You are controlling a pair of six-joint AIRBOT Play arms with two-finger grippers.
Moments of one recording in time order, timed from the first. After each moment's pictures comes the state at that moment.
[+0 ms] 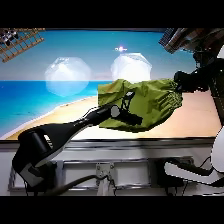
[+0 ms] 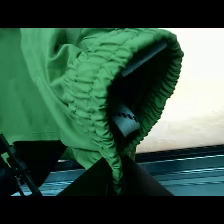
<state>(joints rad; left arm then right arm) -0.95 -1.80 1.35 0.73 -0.60 -1.51 -0.14 -1.33 1.61 -1.38 1.79 1.71</state>
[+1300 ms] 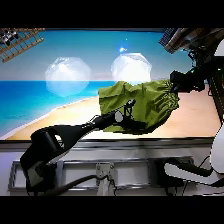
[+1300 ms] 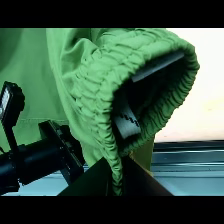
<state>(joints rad) -1.00 -1.90 1.35 0.50 -0.56 -1.47 -0.09 -1.33 1.63 -1.35 1.83 1.72</state>
